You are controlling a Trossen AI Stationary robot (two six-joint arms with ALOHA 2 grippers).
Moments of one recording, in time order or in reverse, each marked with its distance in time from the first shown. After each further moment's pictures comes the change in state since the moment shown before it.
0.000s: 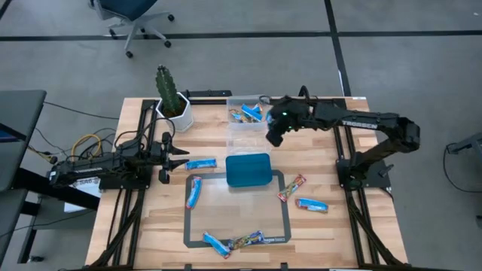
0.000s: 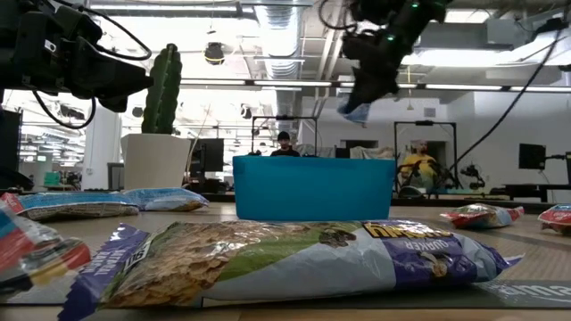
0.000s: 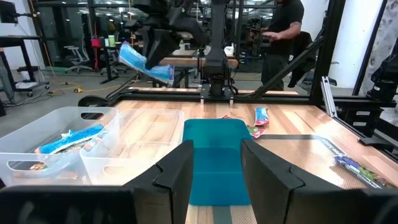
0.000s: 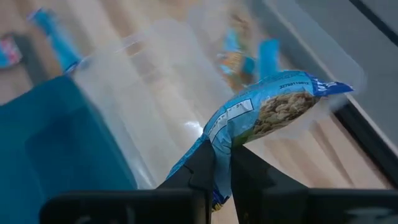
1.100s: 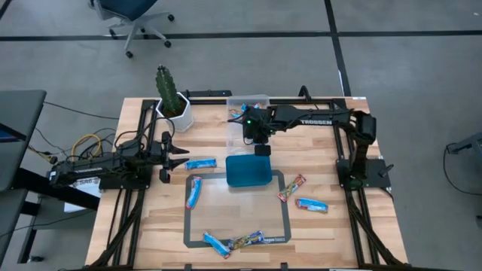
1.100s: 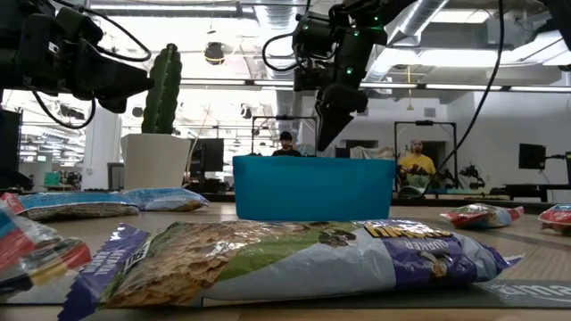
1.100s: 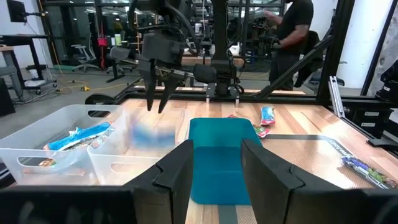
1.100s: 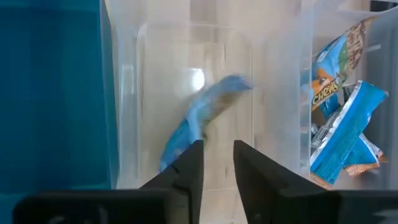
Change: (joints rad) left arm 0.000 0.000 0.000 -0.005 -0.026 0.000; right arm 0.053 0.421 0.318 -0.175 -0.049 -0.498
